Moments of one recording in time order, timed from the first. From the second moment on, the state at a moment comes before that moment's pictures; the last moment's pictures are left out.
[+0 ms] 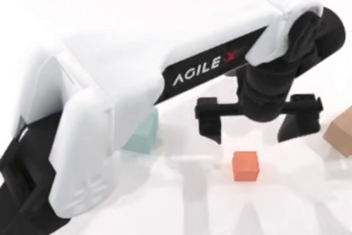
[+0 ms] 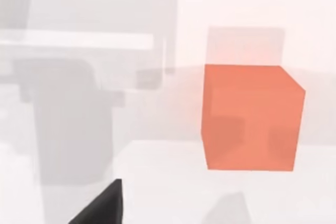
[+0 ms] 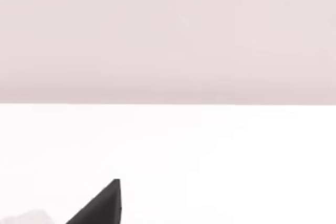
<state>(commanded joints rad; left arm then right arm) -0.96 2.38 2.22 -1.39 -0.03 -0.97 0.00 0.01 0.01 0.00 0.00 0.00</state>
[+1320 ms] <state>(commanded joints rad) -0.14 0.43 0.39 -0.30 -0.02 -0.29 0.08 1.49 1.11 -0.89 0.00 -0.46</state>
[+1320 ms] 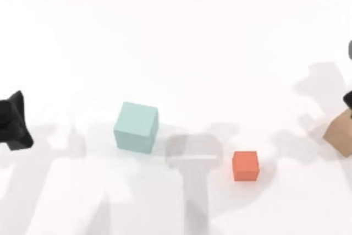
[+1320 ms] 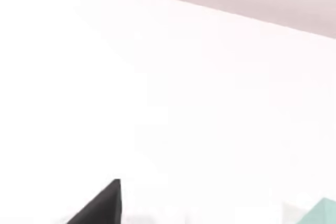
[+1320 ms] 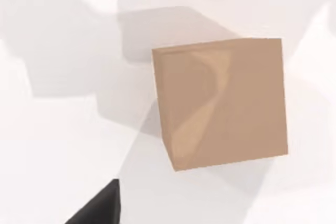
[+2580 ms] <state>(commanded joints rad) 0.02 0.00 0.00 0.00 0.00 0.00 0.09 1.92 1.28 -0.93 0.00 -0.56</state>
